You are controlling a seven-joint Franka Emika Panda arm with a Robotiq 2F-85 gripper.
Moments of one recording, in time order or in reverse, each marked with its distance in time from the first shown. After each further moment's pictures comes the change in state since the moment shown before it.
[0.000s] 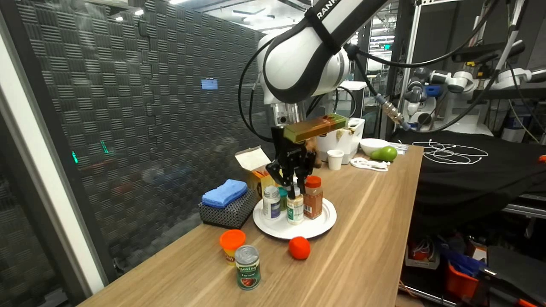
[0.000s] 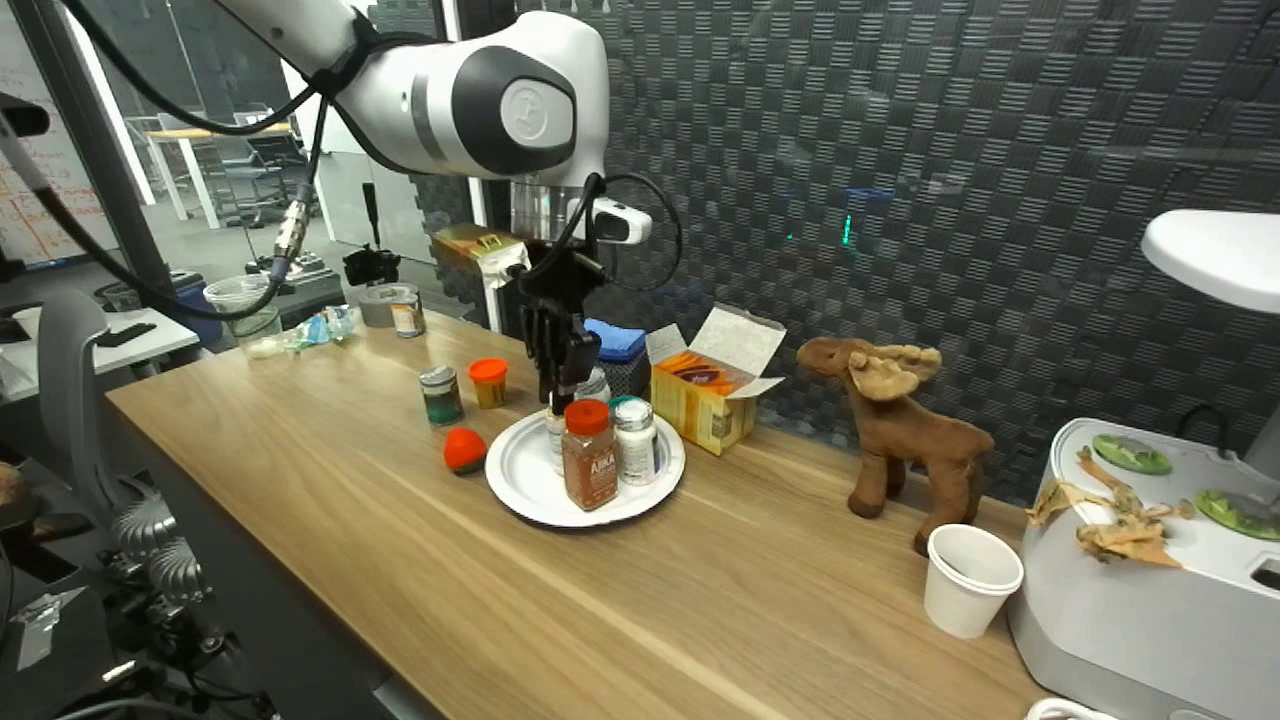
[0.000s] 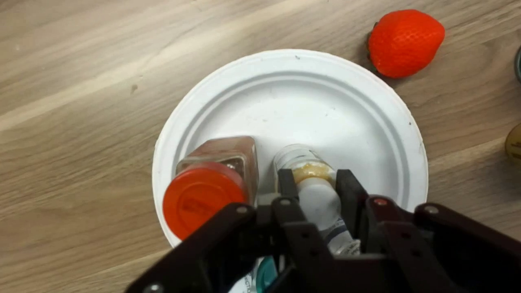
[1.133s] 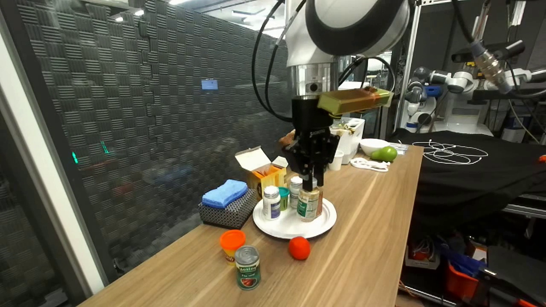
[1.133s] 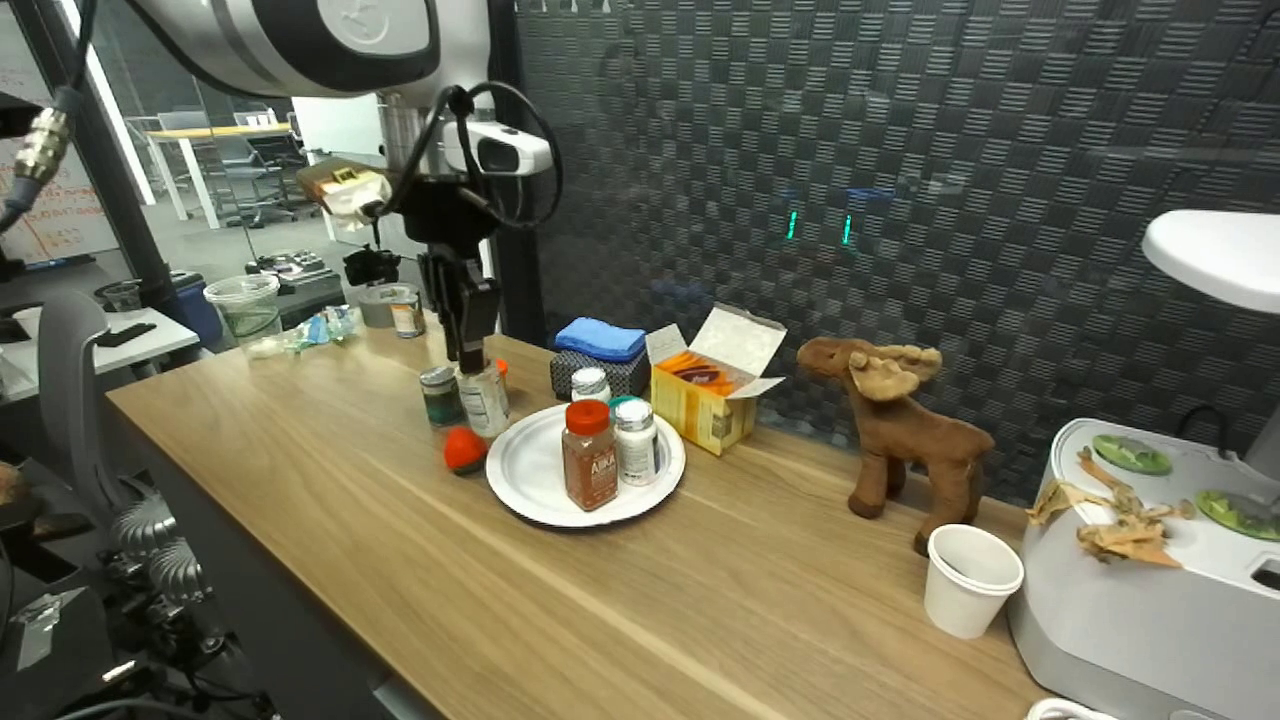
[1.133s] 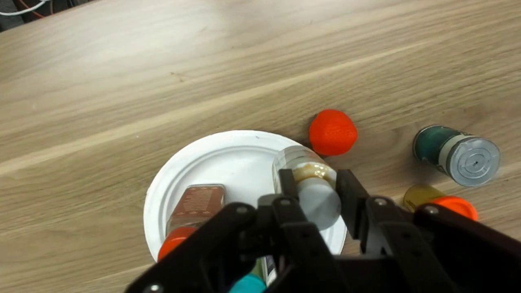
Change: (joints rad) arm 0.000 -0.335 0.076 -0.316 0.045 0.072 -0.024
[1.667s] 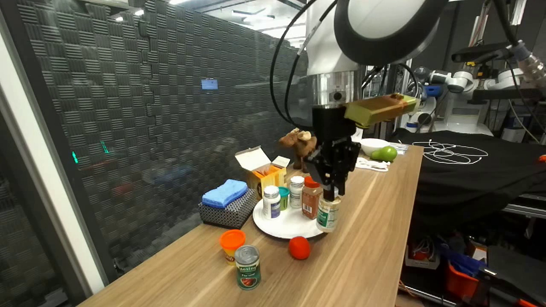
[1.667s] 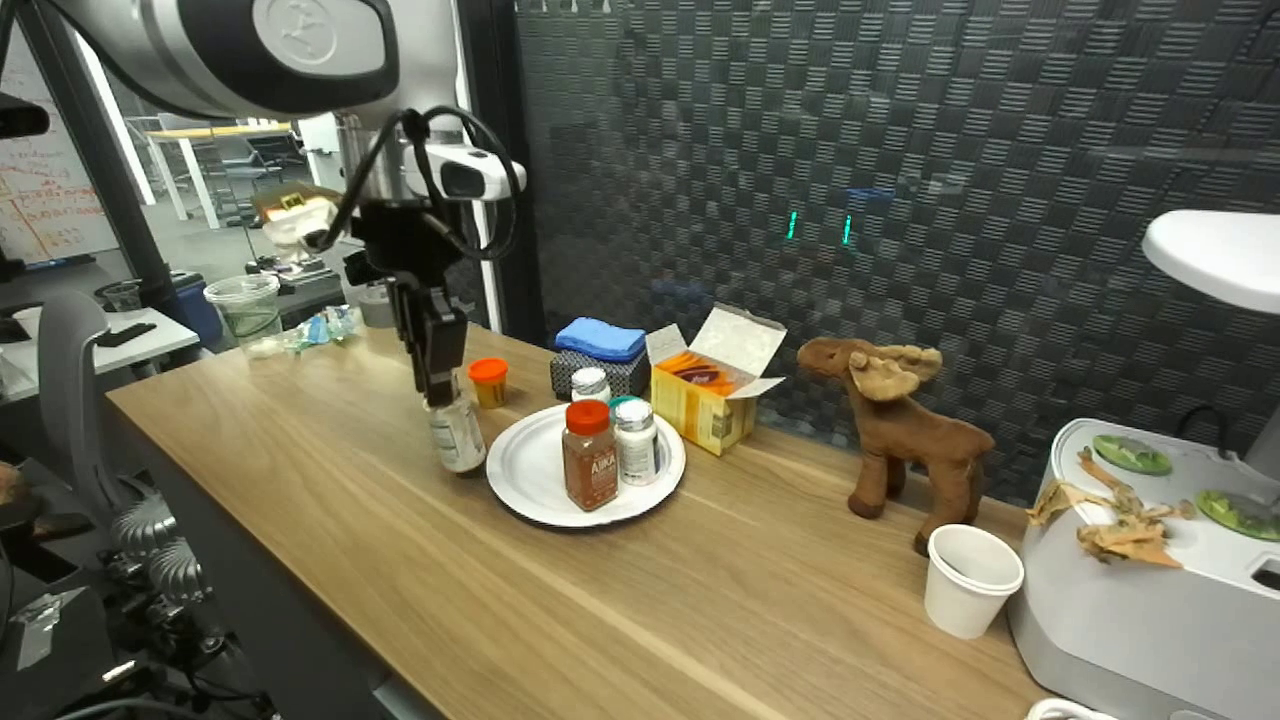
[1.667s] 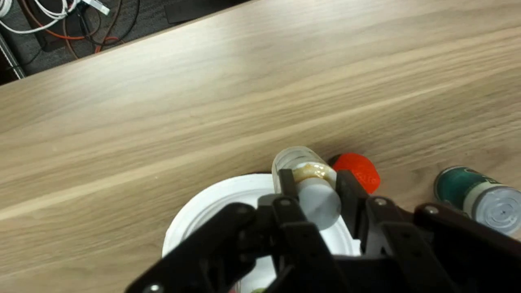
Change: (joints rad) arm -0.003 -0.087 -0.003 -0.136 -0.004 0.029 0.001
